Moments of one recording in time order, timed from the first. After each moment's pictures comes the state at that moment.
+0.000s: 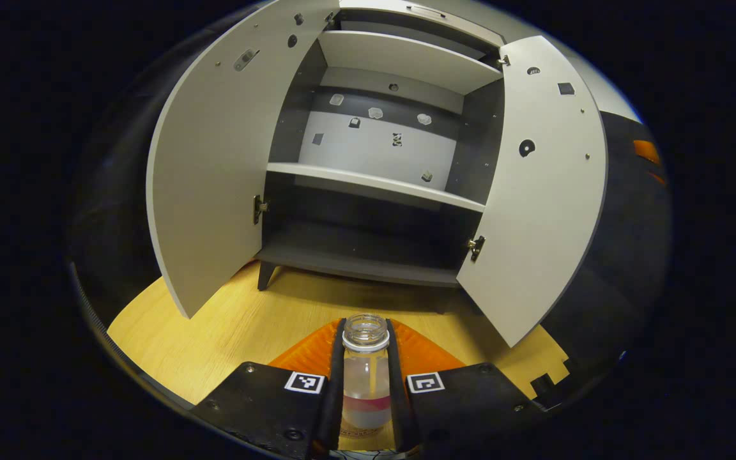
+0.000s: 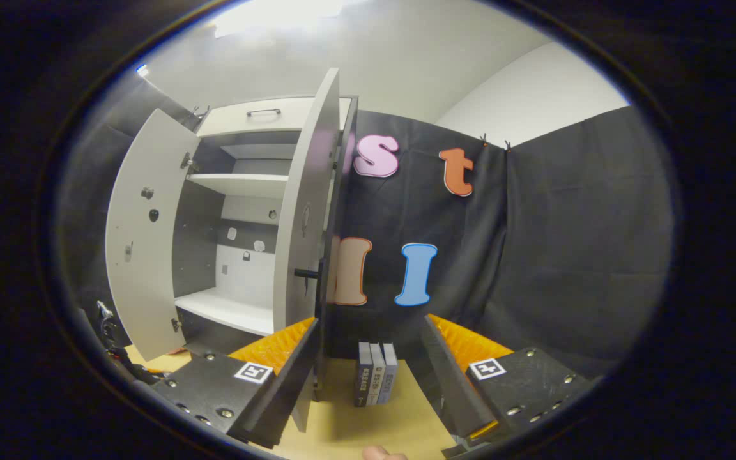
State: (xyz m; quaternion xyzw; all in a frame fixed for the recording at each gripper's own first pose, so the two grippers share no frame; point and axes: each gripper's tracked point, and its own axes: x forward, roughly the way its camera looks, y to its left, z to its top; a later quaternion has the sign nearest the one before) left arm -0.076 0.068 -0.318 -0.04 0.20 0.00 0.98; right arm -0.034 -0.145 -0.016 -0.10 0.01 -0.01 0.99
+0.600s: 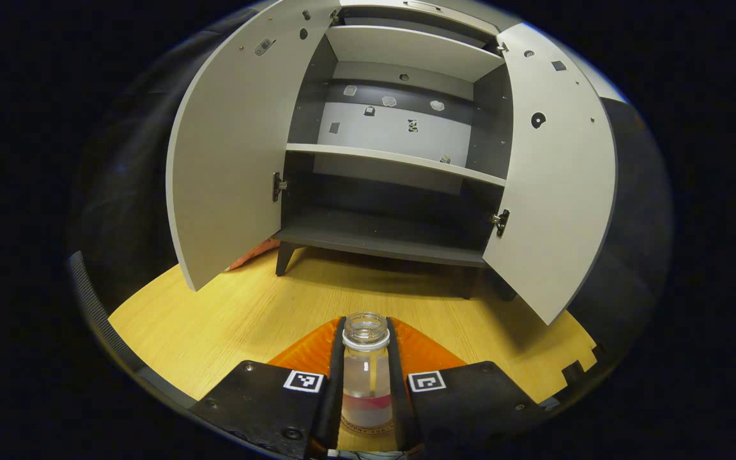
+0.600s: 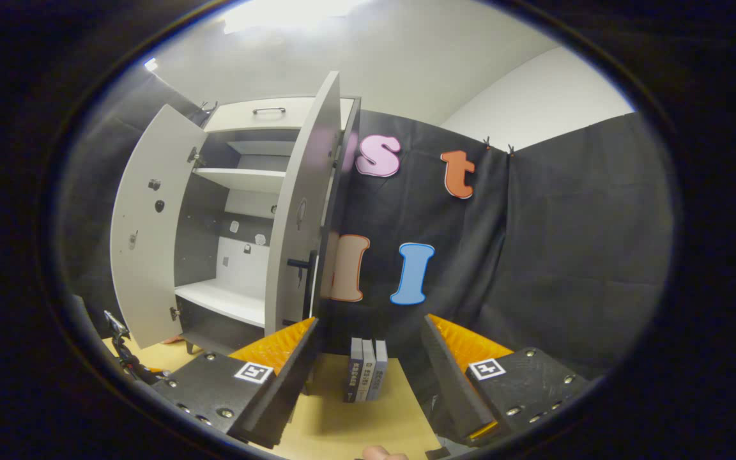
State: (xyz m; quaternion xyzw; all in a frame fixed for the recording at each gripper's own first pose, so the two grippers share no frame) left arm -0.084 0.076 -0.362 -0.02 0.20 0.04 0.98; right arm -0.051 -0.167 -0.016 -0.12 0.01 -0.02 0.99
